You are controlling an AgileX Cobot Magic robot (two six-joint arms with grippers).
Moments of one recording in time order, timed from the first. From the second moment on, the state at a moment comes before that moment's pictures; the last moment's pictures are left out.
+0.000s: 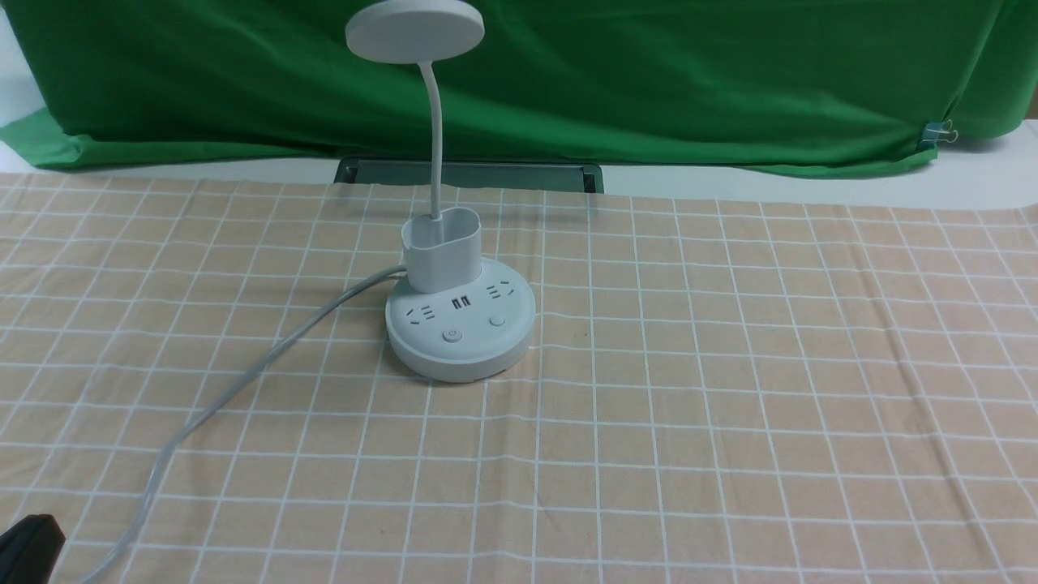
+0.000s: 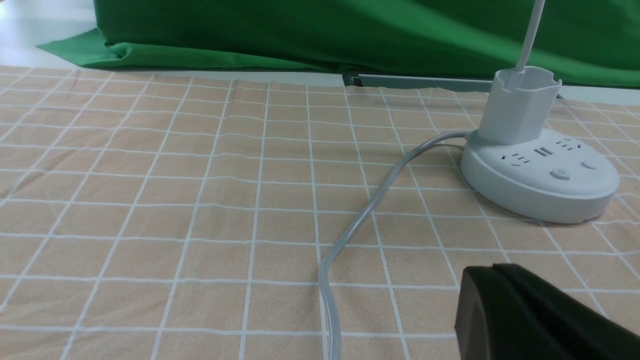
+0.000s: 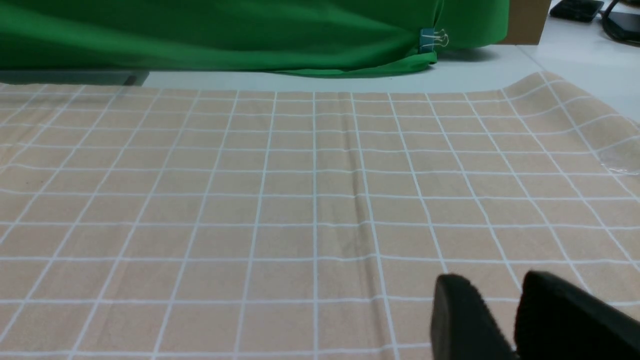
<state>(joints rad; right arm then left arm) -0.03 0.01 0.01 0.03 0.25 -0.02 -0.10 0.00 0.01 -0.13 0.25 0.05</state>
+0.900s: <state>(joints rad) -0.03 0.01 0.01 0.03 0.25 -0.02 -0.10 0.00 0.01 -0.05 -0.58 0.05</state>
